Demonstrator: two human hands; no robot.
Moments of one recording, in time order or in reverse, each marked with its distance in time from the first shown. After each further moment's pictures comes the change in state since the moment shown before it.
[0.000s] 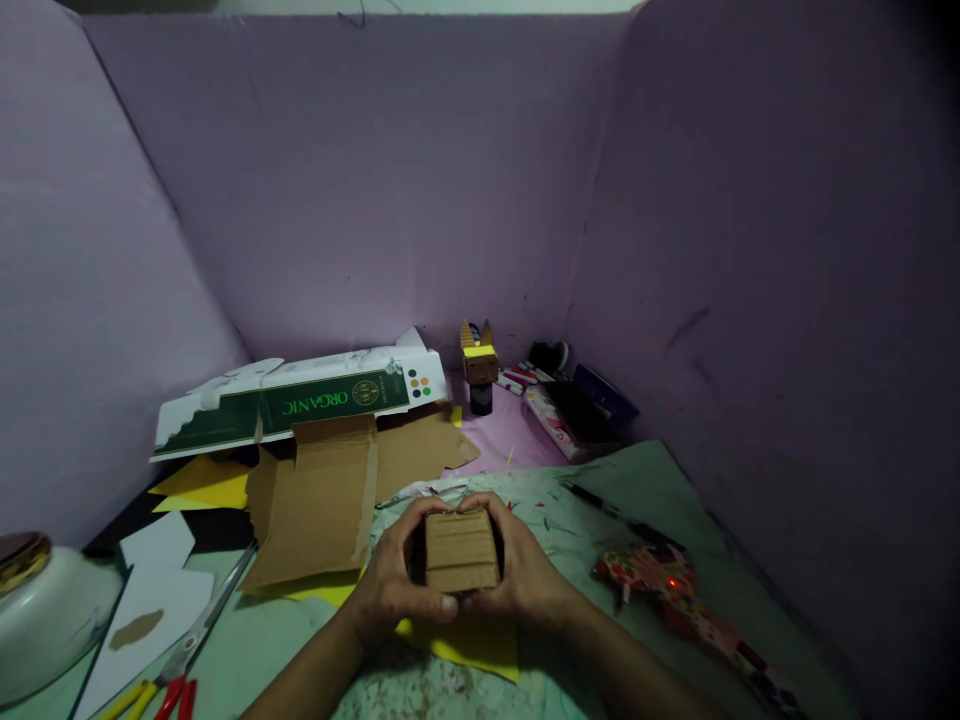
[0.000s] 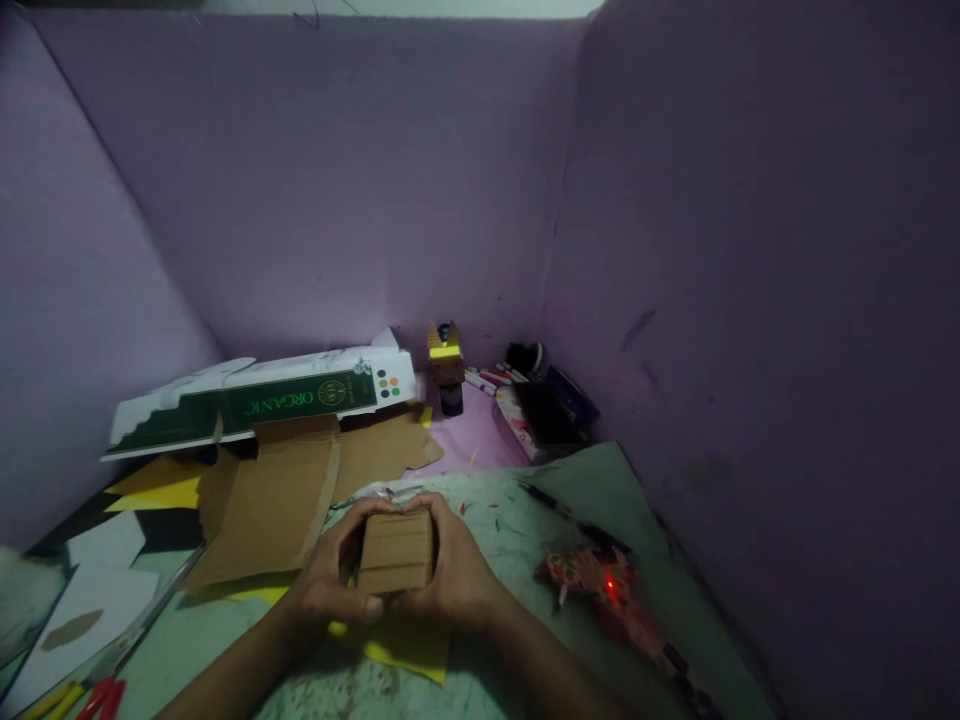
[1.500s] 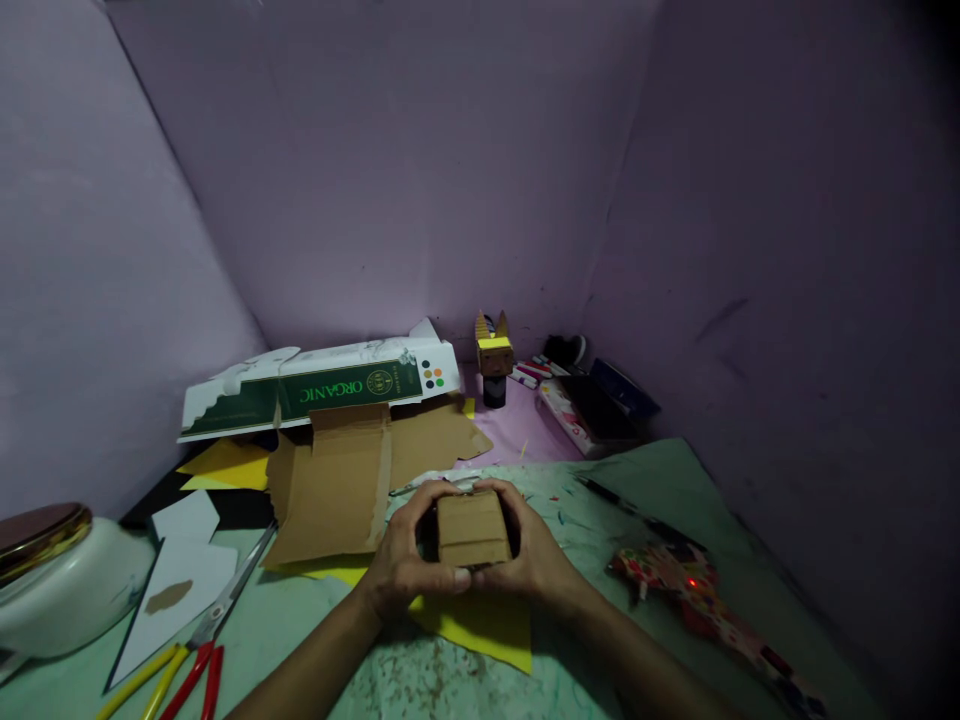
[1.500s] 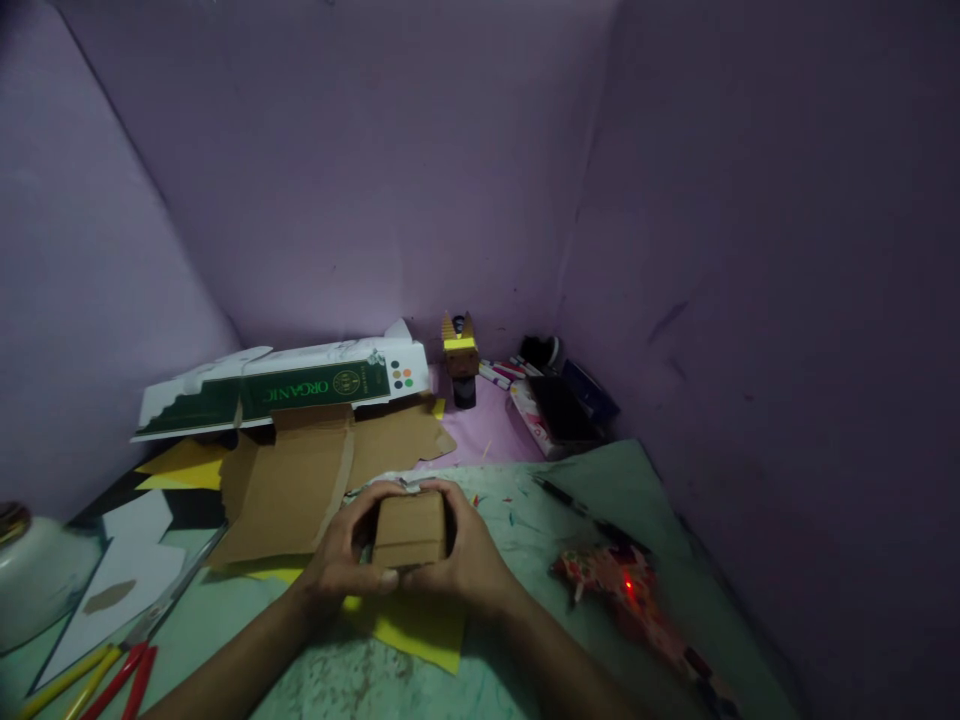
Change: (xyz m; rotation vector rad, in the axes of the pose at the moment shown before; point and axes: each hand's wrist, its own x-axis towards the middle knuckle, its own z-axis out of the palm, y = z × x) left_hand 0.001 0.010 -0.003 0.167 0.012 0.059; right_hand 0.002 0.010 0.002 0.155 0.055 0.063
